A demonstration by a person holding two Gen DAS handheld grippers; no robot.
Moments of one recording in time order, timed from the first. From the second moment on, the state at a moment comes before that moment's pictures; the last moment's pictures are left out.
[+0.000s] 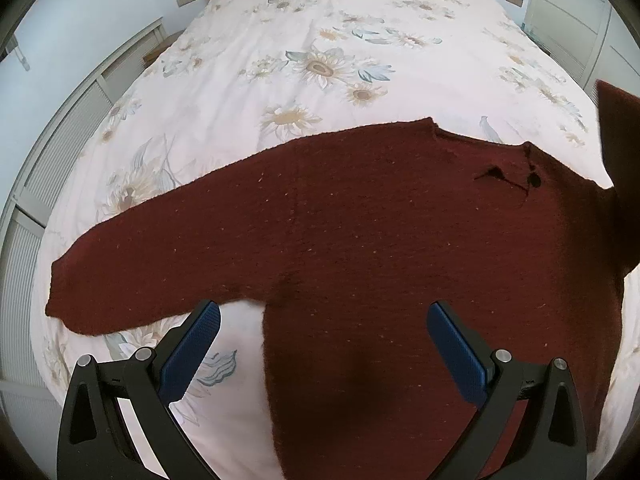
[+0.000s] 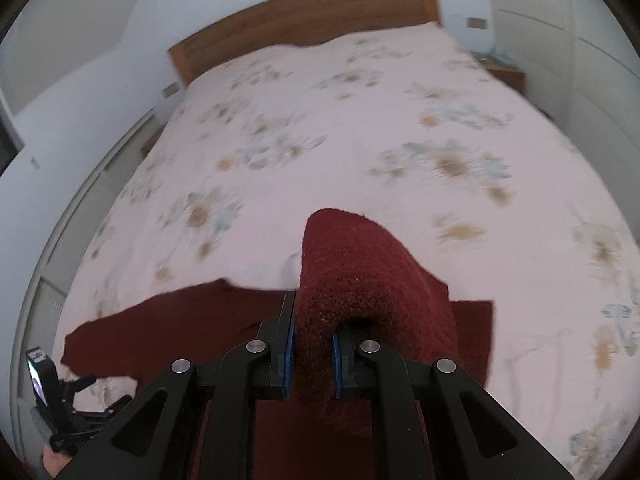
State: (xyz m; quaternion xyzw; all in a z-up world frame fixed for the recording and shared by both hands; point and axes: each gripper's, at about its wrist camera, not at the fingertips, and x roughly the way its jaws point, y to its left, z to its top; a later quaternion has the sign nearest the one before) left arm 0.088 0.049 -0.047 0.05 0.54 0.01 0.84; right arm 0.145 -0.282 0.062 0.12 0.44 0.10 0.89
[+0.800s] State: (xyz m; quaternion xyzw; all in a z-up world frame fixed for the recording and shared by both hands) left arm 0.085 0.068 -0.070 0.04 0.56 0.02 0.83; right arm 0.127 -0.167 -0.091 0.01 0.56 0.15 0.81
